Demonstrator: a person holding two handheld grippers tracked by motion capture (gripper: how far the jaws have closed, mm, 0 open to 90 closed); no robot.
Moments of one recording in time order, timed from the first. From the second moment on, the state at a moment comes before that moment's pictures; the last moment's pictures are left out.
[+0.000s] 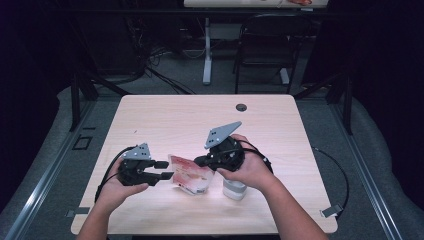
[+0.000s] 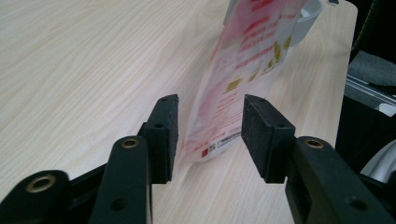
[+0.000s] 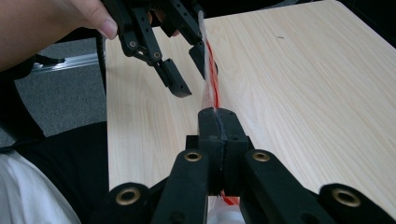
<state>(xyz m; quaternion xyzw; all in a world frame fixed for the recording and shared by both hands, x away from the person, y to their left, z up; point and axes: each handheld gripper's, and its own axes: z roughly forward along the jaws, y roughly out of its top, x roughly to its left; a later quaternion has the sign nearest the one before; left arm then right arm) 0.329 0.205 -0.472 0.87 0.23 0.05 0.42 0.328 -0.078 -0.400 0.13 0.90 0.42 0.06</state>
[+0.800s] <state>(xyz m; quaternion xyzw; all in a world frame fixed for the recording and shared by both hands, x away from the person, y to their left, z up) 0.327 0.205 -0.471 0.87 0.22 0.05 0.44 0.328 -0.052 -0.398 0.13 0.90 0.42 0.07</state>
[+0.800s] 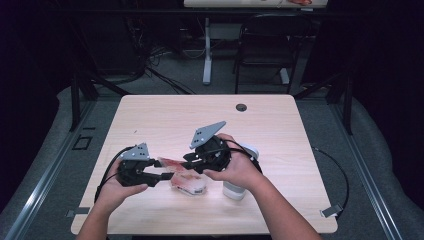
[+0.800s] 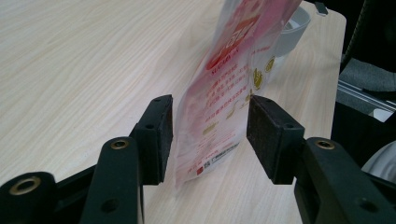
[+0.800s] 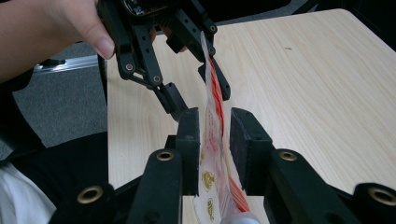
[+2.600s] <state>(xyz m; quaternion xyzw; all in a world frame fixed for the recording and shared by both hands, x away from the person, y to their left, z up) 0.324 0.234 -0.463 0.84 0.29 0.09 0.44 0.317 -0.195 -0.401 0.36 0.76 0.51 0.18</state>
